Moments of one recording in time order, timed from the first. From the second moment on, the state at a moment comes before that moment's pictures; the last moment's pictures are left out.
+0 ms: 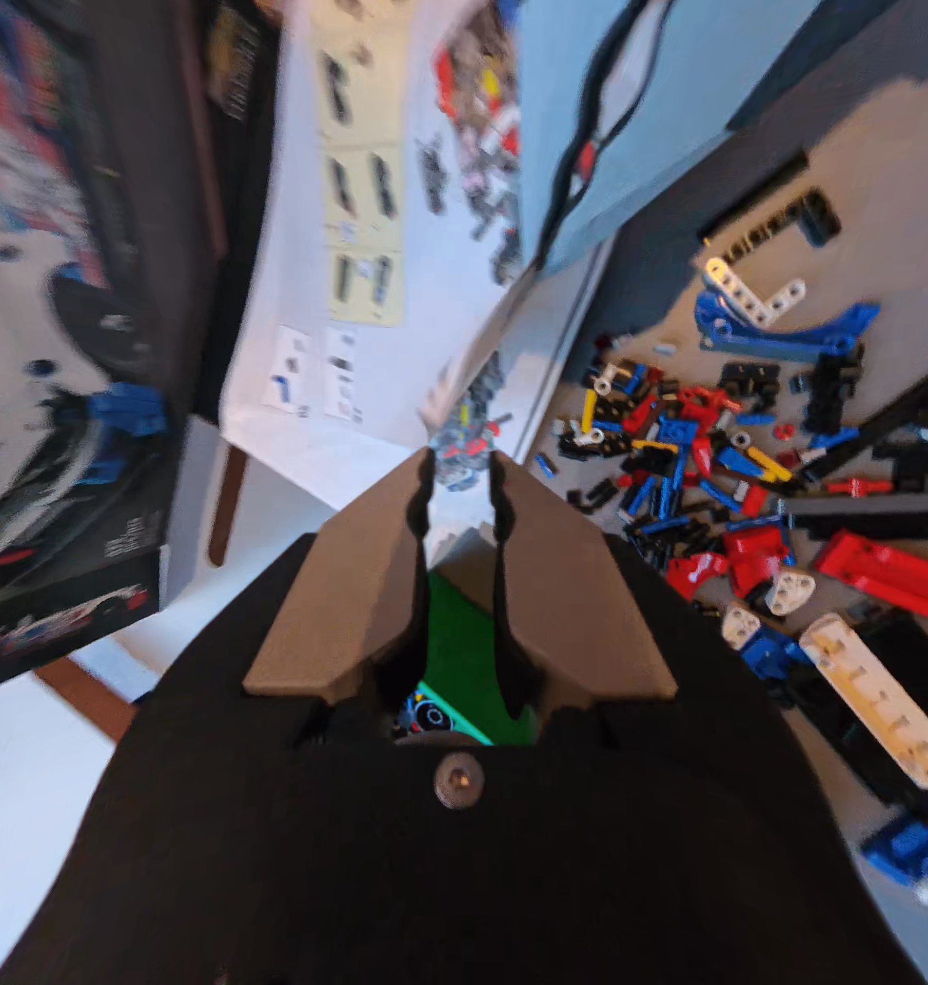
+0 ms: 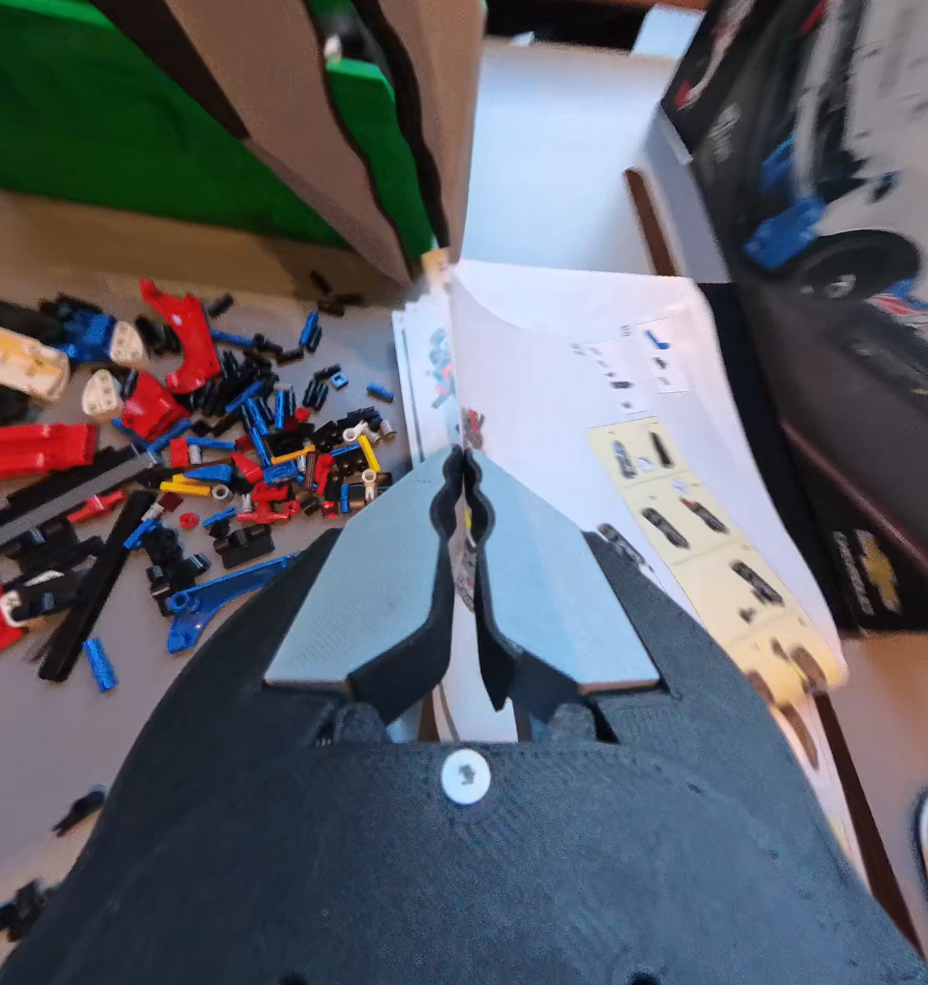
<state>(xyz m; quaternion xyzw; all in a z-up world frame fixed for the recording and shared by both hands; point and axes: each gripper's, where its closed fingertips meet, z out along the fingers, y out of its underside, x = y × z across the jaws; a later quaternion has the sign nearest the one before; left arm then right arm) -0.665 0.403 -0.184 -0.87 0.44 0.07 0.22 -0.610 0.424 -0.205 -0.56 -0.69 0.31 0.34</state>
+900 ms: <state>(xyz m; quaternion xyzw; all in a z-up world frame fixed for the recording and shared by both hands) -0.585 0.326 -0.191 -0.87 0.30 -0.06 0.39 -0.370 0.498 -0.184 -0.74 -0.21 0.47 0.43</state>
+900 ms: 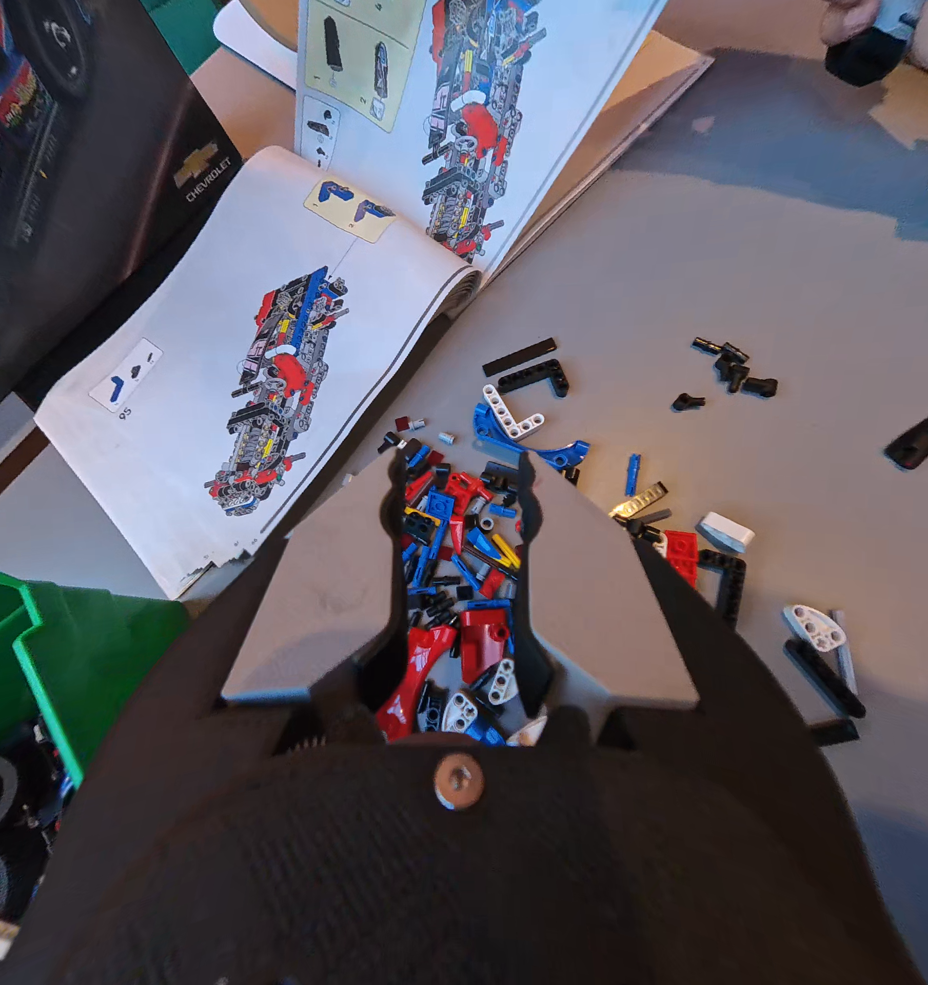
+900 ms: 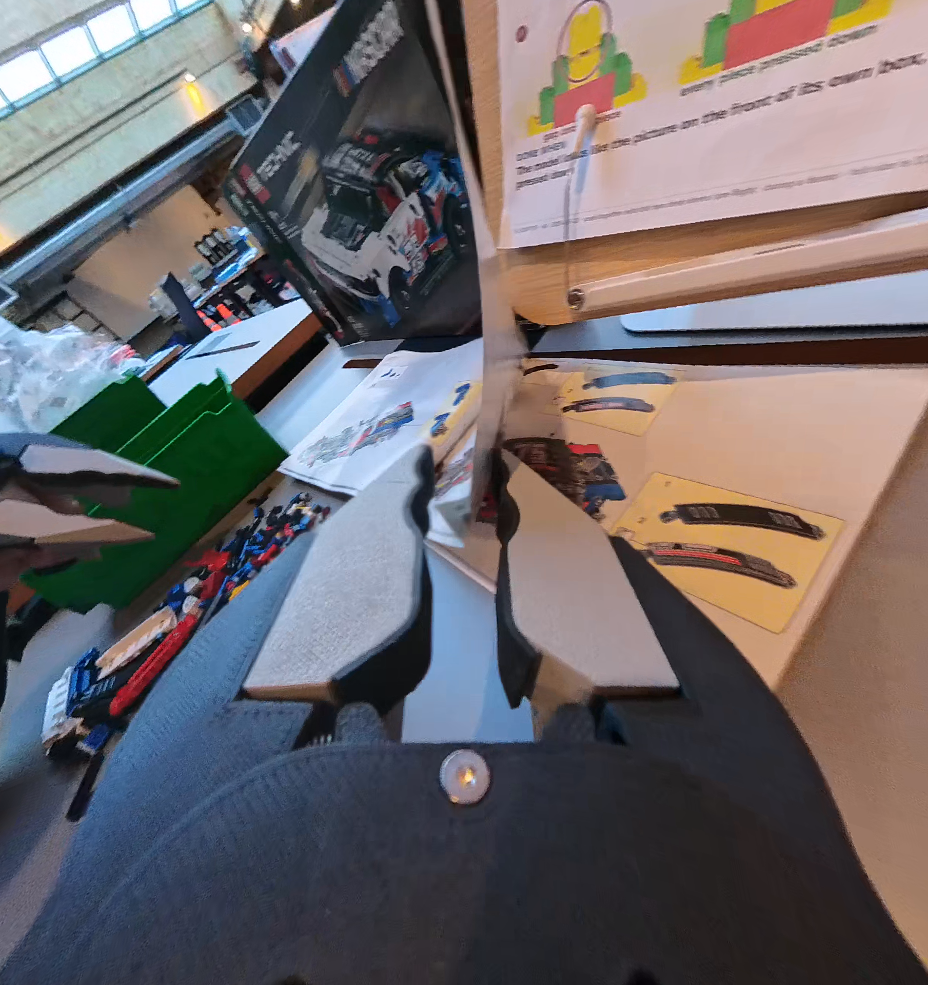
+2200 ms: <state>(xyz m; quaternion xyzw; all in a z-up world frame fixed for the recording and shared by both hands) -0.535 0.262 -0.198 -0.86 0.30 -0.07 0.41 -0.285 0.413 -0.163 -0.78 -0.32 0.33 0.43</state>
